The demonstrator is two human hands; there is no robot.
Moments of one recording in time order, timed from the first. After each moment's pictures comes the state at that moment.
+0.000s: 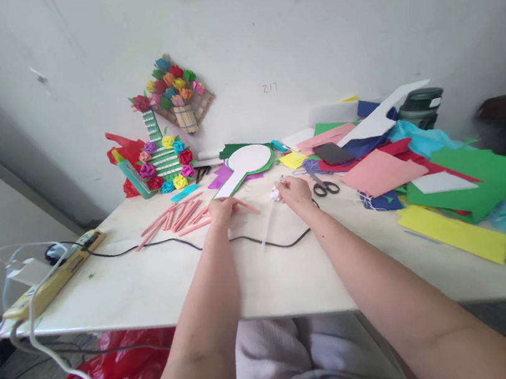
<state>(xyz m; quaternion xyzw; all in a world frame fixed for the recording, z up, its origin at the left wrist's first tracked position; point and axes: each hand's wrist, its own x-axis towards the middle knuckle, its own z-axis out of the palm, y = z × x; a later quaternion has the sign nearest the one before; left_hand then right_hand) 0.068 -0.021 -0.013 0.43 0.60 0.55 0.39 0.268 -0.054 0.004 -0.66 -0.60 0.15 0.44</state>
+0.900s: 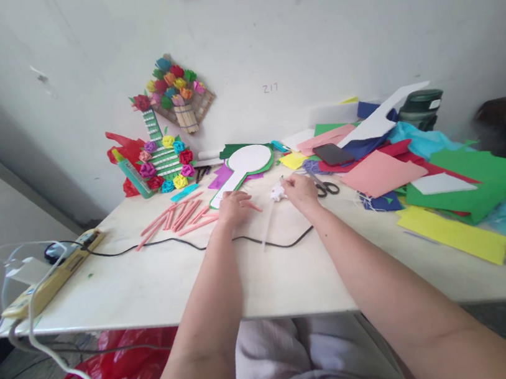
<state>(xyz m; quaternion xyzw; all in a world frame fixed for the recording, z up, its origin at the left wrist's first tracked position) 0.074 -0.028 -0.009 0.79 0.54 0.27 0.03 0.277 -0.053 0.008 -0.71 -0.58 0.06 0.39</state>
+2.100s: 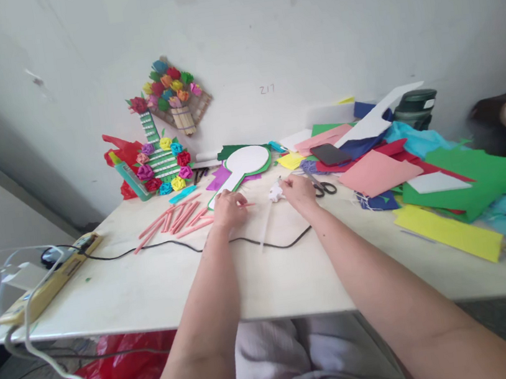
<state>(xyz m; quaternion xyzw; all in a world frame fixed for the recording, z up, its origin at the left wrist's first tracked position) 0.075 -0.033 -0.002 0.80 0.53 0.28 -0.03 0.279 -0.053 0.008 -0.71 -0.59 0.05 0.38</state>
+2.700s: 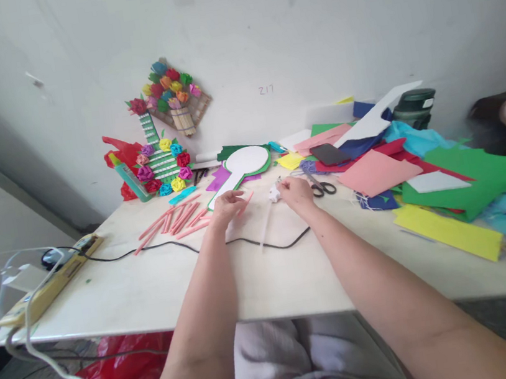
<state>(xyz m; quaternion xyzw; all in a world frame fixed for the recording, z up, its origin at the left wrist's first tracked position) 0.076 -0.039 0.005 0.61 0.49 0.47 0.41 0.275 -0.054 0.006 -0.70 -0.60 0.07 0.37</state>
